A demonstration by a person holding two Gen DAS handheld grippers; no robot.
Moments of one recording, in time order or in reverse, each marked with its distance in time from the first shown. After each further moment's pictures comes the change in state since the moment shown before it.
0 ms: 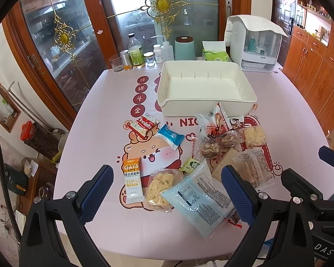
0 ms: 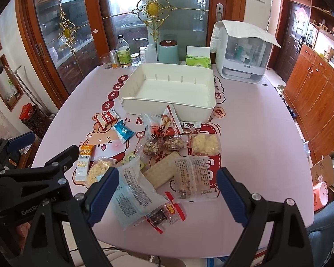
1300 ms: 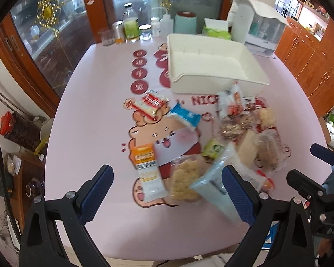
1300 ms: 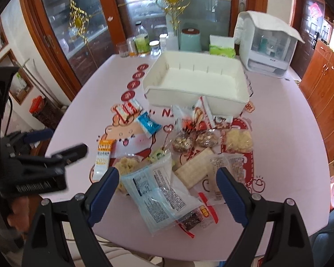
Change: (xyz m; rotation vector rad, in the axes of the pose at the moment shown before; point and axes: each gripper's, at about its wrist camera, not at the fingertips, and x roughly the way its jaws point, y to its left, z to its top) left arm 0.072 0.102 0.003 0.024 0.168 -0.156; right arm 0.051 0.054 0.001 -0.021 0.081 0.073
